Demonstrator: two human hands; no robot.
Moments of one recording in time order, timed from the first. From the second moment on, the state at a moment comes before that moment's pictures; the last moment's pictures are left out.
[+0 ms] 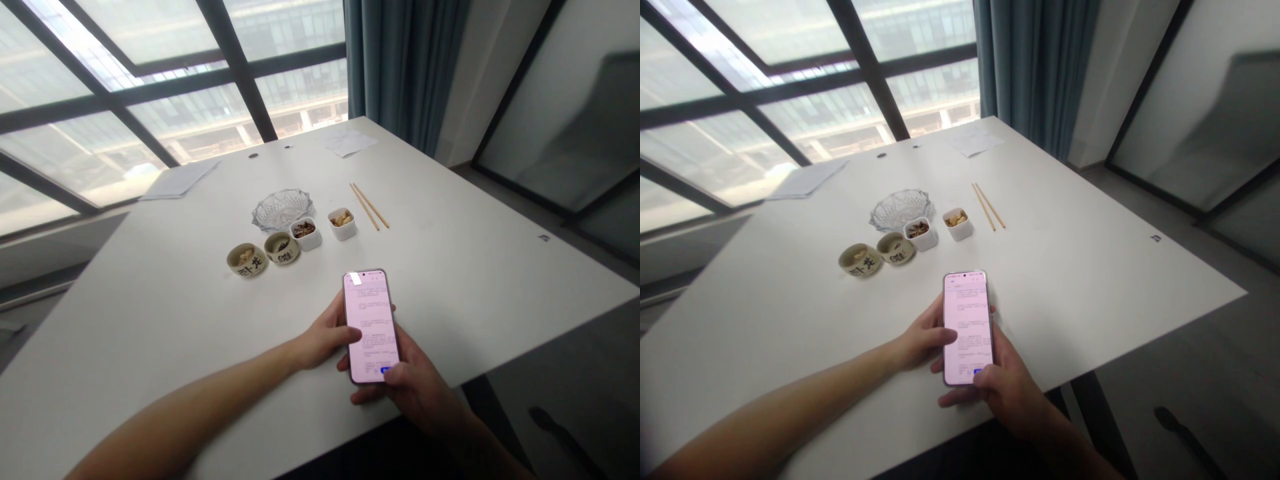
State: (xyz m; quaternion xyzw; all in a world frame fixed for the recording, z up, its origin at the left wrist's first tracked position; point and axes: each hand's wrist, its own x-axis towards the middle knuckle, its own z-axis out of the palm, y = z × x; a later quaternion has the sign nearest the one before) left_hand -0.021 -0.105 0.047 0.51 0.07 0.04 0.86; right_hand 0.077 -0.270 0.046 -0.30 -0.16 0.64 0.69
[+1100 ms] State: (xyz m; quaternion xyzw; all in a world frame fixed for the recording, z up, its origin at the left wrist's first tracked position) left_hand -0.022 -0.104 0.048 0.47 0.03 0.03 0.88; right_hand 0.077 -0.270 0.043 -0.29 -0.18 0.64 0.69
